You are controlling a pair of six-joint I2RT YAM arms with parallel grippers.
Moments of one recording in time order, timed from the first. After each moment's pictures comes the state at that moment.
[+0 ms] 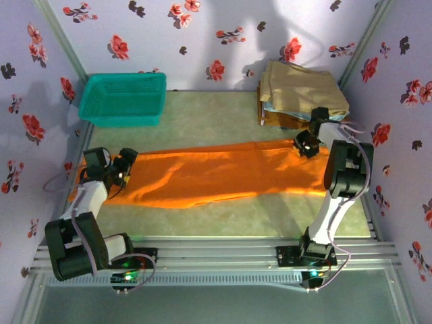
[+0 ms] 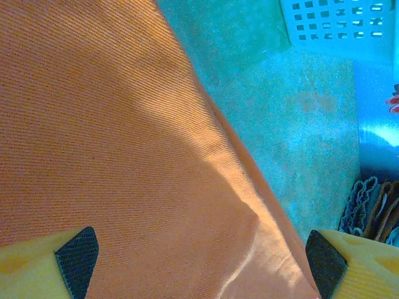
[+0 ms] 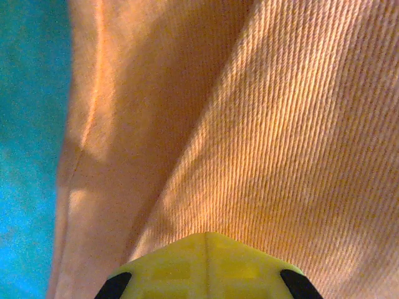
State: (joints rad) left arm 0.22 1.21 0.57 -0.17 0.42 -0.91; right arm -0.11 1.93 1.33 -0.69 -0.19 0.90
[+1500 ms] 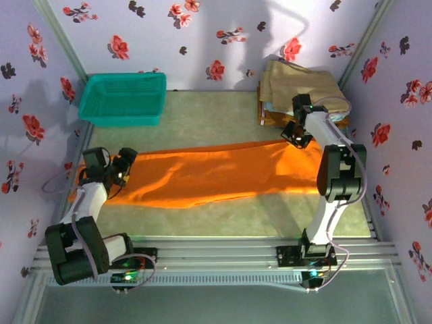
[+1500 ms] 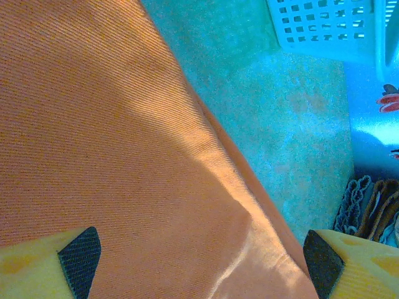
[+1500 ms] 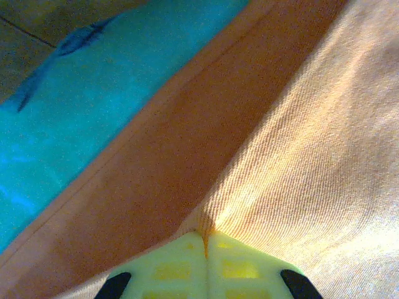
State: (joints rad) left arm 0.22 1.18 0.57 -0.18 0.42 -0.91; right arm 0.06 1.89 1.54 -0.93 0.03 0.68
